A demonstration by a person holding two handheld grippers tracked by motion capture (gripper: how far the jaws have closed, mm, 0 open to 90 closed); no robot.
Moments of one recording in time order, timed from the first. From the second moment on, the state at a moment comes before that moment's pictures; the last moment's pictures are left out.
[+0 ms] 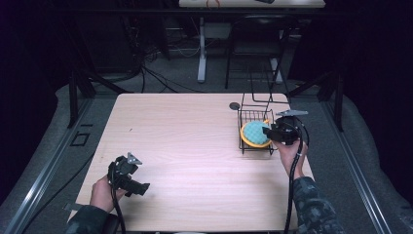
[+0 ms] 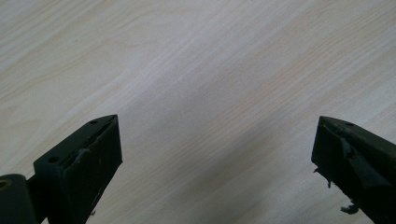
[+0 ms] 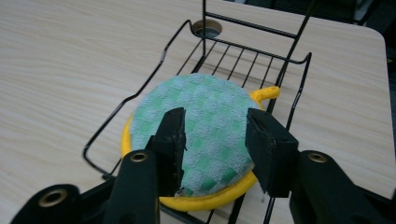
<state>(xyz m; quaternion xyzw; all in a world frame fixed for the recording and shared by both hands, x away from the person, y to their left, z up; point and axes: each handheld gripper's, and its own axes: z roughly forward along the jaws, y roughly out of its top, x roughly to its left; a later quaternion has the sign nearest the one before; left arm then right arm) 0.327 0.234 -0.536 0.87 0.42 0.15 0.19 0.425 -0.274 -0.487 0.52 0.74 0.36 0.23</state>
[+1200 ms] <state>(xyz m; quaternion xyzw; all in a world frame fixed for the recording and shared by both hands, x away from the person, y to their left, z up) 0.326 0.234 -0.535 0.87 0.42 0.15 0.19 0.313 -0.265 -0.471 0.46 0.80 0.33 0.20</state>
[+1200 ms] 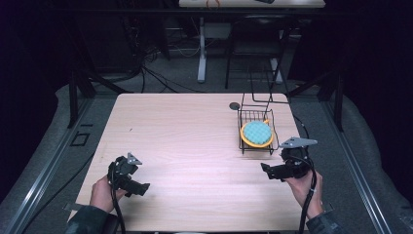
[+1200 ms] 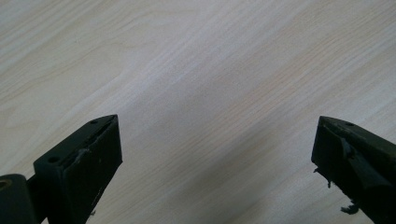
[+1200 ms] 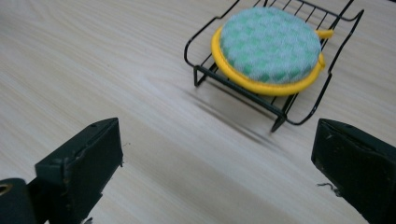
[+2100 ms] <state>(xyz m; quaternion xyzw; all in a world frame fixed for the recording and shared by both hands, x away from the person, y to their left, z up) 0.326 0.232 -0.536 0.87 0.42 0.15 0.19 0.294 -0.285 -0.514 0.47 0.82 0.25 0.19</state>
